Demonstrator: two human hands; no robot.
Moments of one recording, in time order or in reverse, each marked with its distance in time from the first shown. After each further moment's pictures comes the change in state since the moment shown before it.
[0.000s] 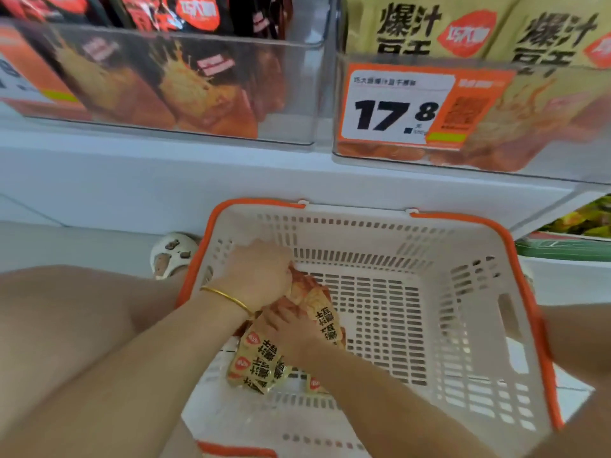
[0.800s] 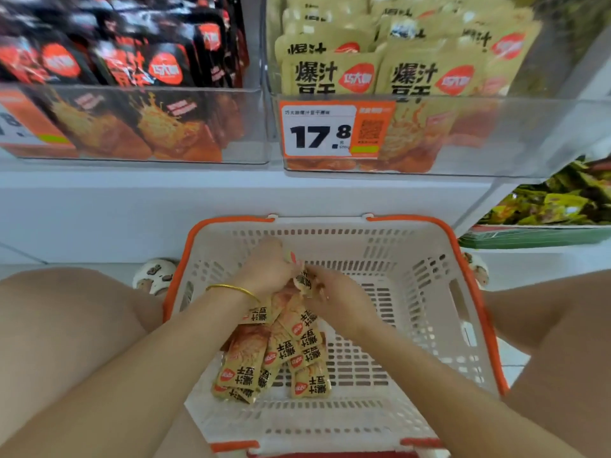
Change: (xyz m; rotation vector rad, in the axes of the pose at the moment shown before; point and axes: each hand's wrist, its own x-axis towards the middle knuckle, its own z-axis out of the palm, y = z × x) left_hand -0.003 0.047 -0.020 -0.909 -0.022 -0.116; right_hand -0.144 0.046 -0.103 0.728 0.571 0.319
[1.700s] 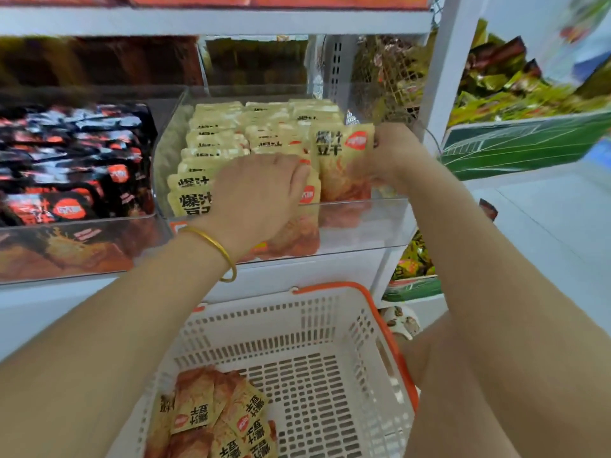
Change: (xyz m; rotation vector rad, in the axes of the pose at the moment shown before) left_hand -0.020 0.223 -0.044 0.866 0.692 0.818; right_hand 0.012 -0.026 -0.320 0.133 0.579 0.210
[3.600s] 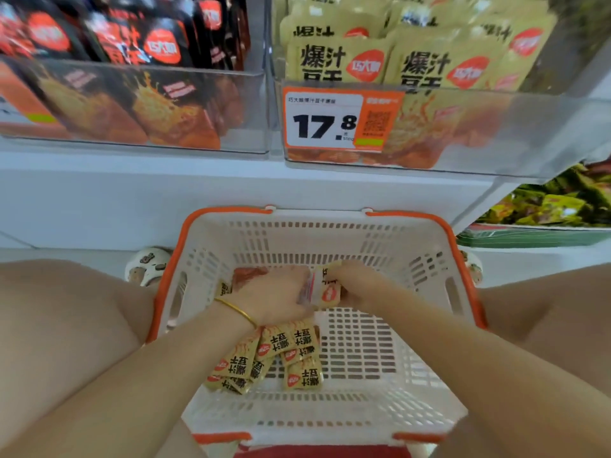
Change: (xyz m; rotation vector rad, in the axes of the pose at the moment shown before) left_hand -0.214 -0.041 0.140 -0.553 -0.917 -0.158; right_hand -0.136 0.098 0.257 0.439 -0.730 0.646
